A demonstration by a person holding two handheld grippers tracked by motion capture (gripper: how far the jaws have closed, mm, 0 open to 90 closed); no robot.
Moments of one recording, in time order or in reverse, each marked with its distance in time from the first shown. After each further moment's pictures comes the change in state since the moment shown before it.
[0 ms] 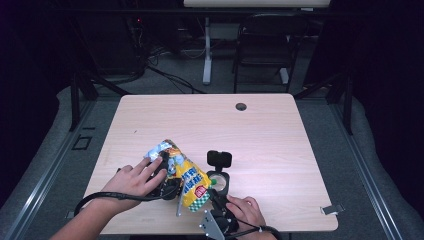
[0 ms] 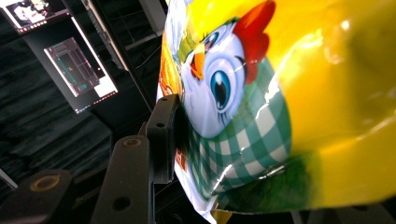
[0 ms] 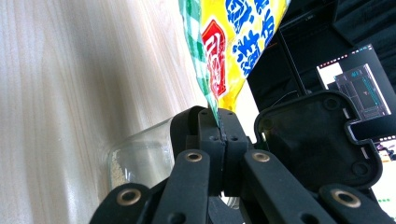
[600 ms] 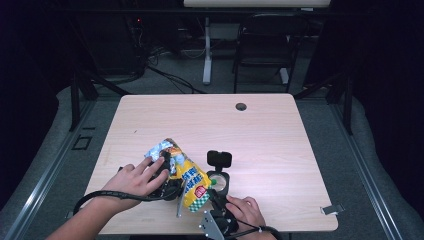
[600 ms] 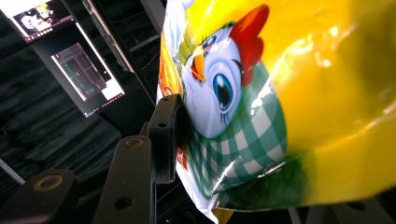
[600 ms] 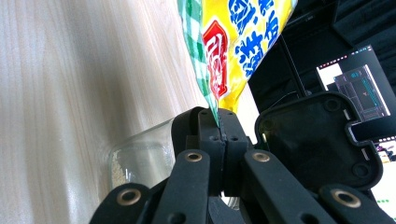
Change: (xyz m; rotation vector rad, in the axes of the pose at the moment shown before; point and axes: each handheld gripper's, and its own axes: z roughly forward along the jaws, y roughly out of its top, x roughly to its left) left arm 0.002 0.002 -0.002 0.008 0.016 0.048; right arm 0.001 0.000 0.001 -0.007 -0.001 0.000
